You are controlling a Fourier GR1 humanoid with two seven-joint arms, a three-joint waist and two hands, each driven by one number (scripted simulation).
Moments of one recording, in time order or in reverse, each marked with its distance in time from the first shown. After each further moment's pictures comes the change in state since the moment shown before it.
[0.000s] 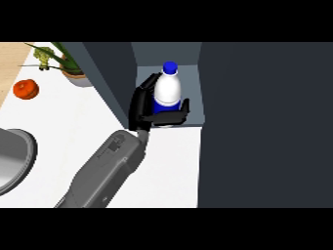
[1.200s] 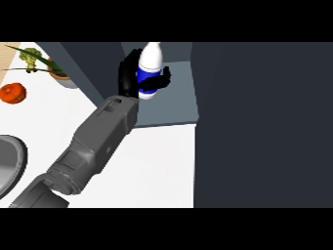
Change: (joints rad) left arm -0.403 0.026 0.147 0.664 0.043 0.124 -0.081; right arm -0.080 -0.009 -0.088 0.024 -0.046 0.055 0.003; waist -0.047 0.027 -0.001
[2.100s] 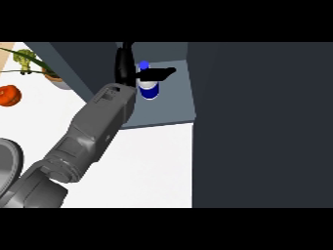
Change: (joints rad) left arm -0.121 0.019 0.010 0.126 -0.056 0.014 -0.097; right arm 0.004 -0.009 -0.003 0.028 -0.021 0.058 -0.025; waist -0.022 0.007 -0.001
